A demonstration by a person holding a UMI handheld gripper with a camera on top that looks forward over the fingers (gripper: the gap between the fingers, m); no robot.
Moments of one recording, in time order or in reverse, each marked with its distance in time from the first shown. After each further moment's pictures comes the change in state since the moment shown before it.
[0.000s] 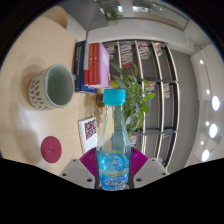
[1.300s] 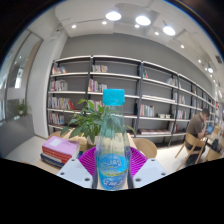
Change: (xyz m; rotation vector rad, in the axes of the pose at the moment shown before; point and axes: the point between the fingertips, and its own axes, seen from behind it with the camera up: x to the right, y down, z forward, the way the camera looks) arm 0.089 -0.014 -0.019 0.125 -0.007 1.432
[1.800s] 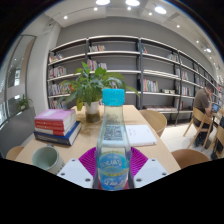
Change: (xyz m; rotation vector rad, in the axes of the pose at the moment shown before) arm 0.008 0.176 0.036 -0.182 -0.058 0.094
